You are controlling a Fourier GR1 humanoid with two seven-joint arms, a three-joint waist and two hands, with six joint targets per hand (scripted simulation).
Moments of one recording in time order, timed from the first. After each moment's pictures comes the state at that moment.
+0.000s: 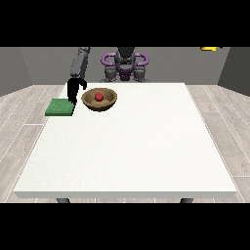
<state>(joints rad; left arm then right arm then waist) -0.76 0.45 0.37 -1.13 0.13 -0.26 0.15 -0.24 -0.16 -0.35 -0.91 -0.25 0.15 -0.27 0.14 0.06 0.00</state>
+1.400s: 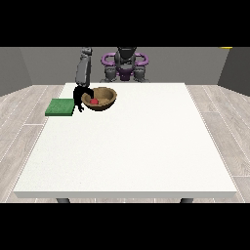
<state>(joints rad) -0.73 0.62 0.47 -1.25 0.32 -0.37 0.20 -0.33 -0.13 -0.35 -0.74 -0.23 0.04 -0.50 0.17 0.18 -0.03</state>
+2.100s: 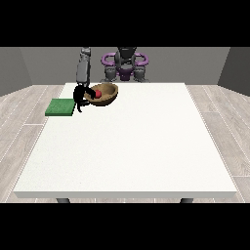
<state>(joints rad) -0.72 0.64 0.49 -1.21 0.36 -0.41 0.21 -0.25 -0.16 -0.28 -0.89 -0.18 -0.15 -0.37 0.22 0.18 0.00</state>
